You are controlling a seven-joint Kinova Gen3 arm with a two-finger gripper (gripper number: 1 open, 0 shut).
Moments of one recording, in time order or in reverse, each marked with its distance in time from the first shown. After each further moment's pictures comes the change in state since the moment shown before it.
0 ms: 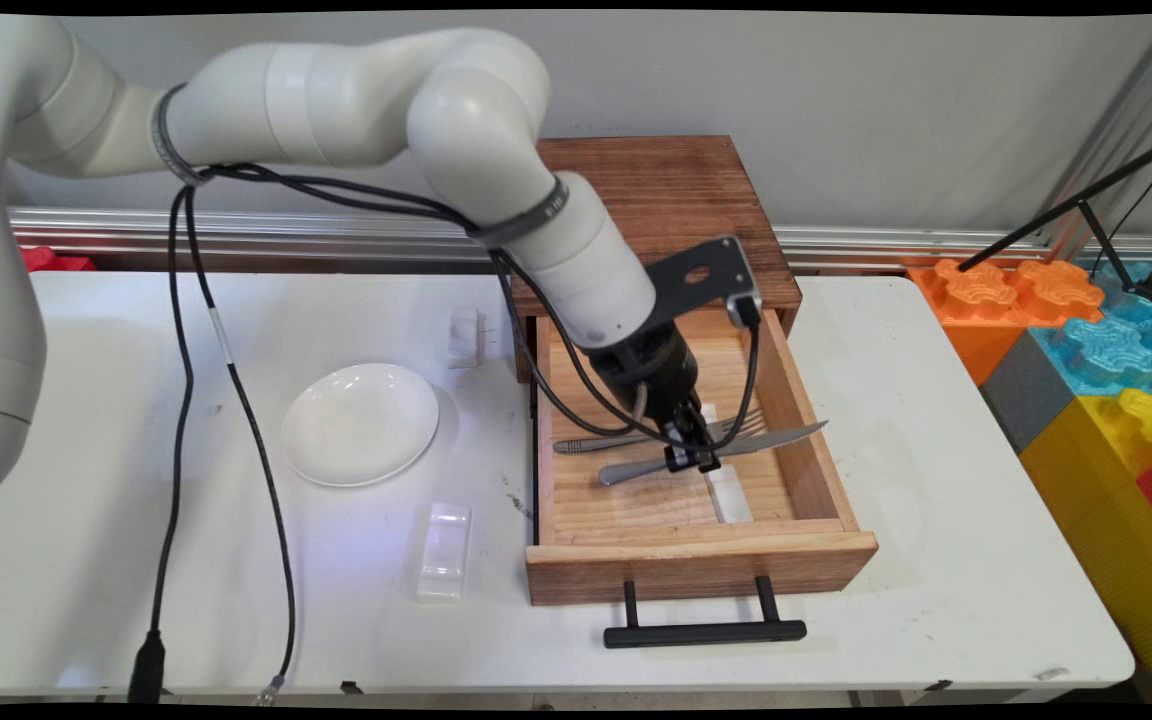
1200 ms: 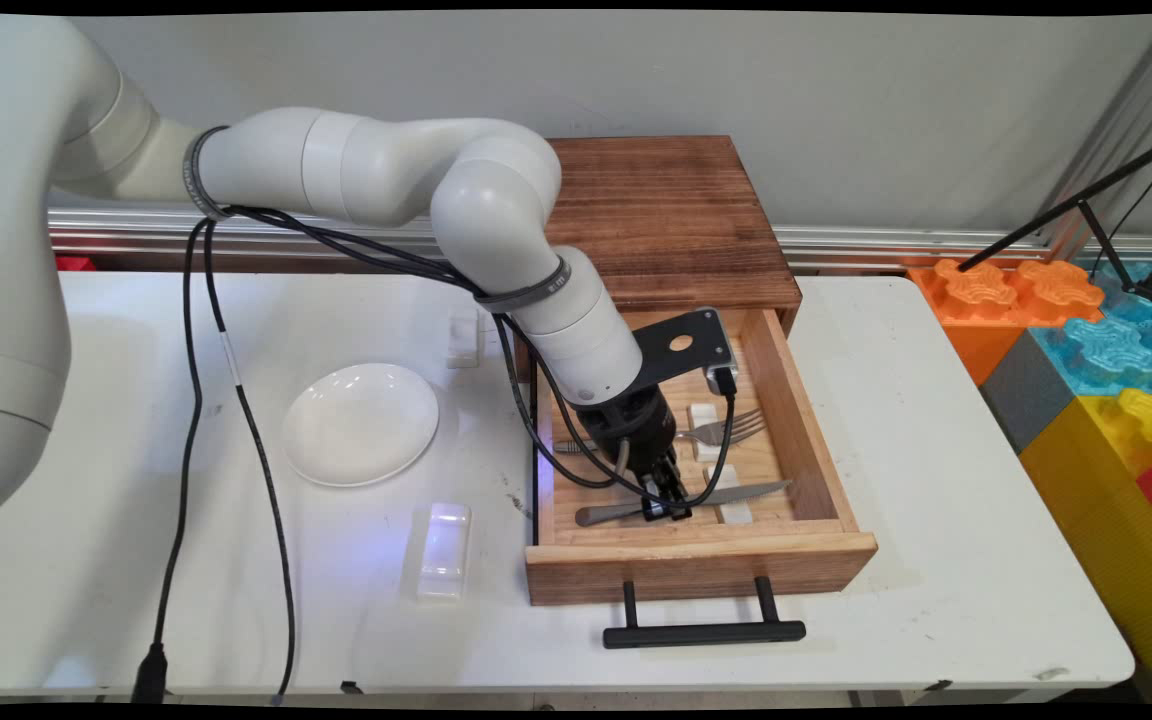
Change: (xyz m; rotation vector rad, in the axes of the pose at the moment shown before) arm -0.029 0.001 0.046 -0.036 -0.071 -0.015
